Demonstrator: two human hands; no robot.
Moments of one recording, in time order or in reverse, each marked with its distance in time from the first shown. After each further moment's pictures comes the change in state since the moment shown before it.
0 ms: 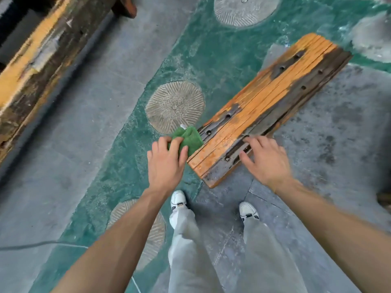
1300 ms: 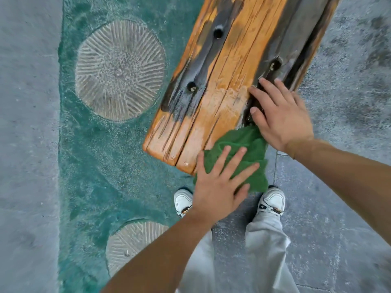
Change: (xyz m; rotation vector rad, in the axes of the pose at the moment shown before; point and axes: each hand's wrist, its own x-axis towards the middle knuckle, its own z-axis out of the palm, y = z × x) left_hand -0.038 -0.081 0.379 0.045 -0.395 0.842; right_hand 0.156 0.072 0.333 0.097 0.142 0.268
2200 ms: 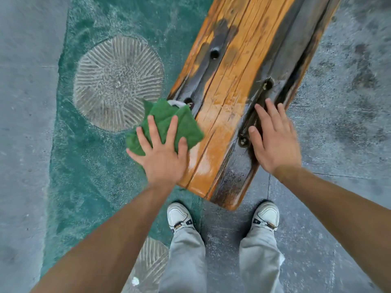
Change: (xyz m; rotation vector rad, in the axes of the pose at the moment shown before) left_hand 0.042 -0.107 -0.033 -0.132 -0.043 -0.796; right_hand -0.018 -0.004 0.012 0.114 0.042 0.152
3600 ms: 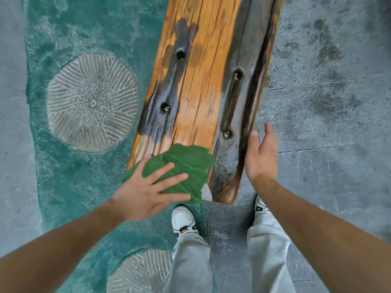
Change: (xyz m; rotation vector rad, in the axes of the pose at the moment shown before) left_hand 0.020 -0.091 -0.004 0.531 -0.062 1.458; right_hand -0.046 -0.015 0.045 0.632 0.275 0.665
